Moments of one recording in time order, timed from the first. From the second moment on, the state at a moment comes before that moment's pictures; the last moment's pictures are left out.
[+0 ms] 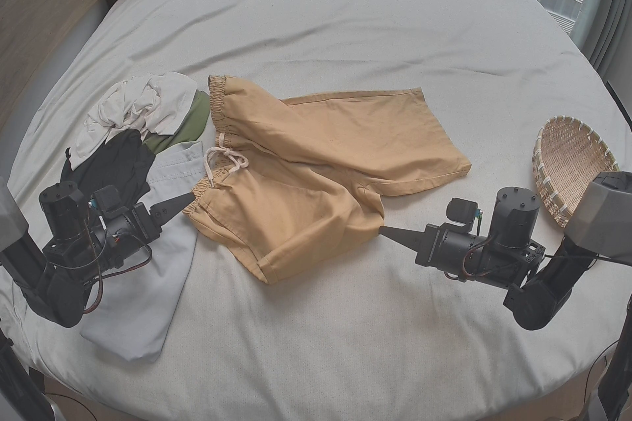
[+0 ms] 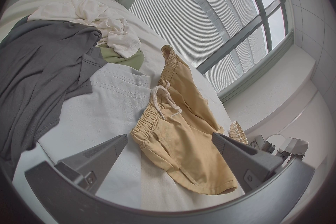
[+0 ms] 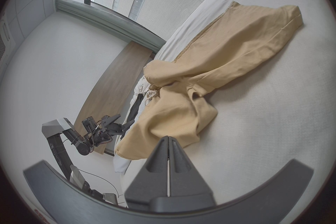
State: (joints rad) left arm -0.02 1.92 -0.45 -1.33 -0.53 -0.55; right arm 0.44 2.08 -0.61 -1.31 0.47 0.60
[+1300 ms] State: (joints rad) left arm -0.02 1.96 -0.43 -1.37 -0.52 -0.55; right arm 0.52 2.05 -0.66 -1.23 0.37 0.63
